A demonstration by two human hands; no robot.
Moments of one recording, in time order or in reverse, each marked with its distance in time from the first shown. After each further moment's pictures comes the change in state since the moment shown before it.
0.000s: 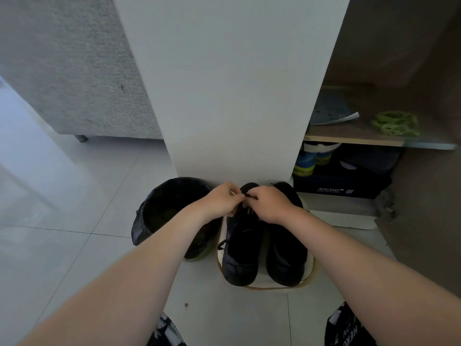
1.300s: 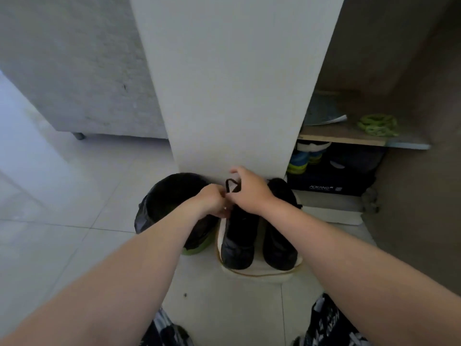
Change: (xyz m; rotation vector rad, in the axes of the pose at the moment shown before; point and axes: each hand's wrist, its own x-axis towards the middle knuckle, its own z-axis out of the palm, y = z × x) left_hand -0.033 -0.010 -0.009 -0.051 0.019 -0.155; right_hand -0.014 -0.051 0.011 0.106 0.201 -0.007
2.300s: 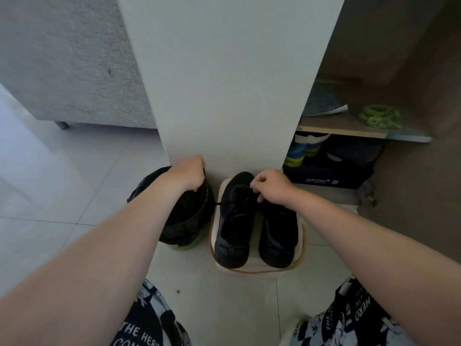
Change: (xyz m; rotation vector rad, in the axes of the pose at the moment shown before) left_hand 0.018 0.021 -0.054 0.646 0.153 0.113; right_hand 0.009 0.059 -0.027 0.097 -0.103 0.271
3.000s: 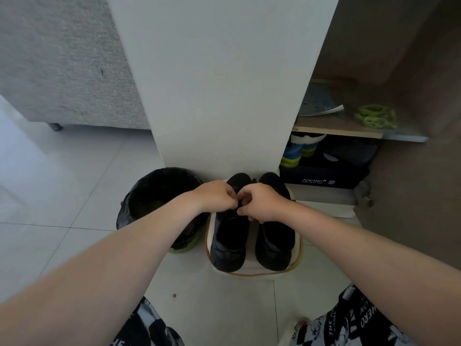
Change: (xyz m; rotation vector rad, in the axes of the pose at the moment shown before) left_hand -0.007 0.037 0.048 -0.107 -0.255 0.205; right_hand -0.026 -0.009 0.012 -0.082 -0.233 -0.066
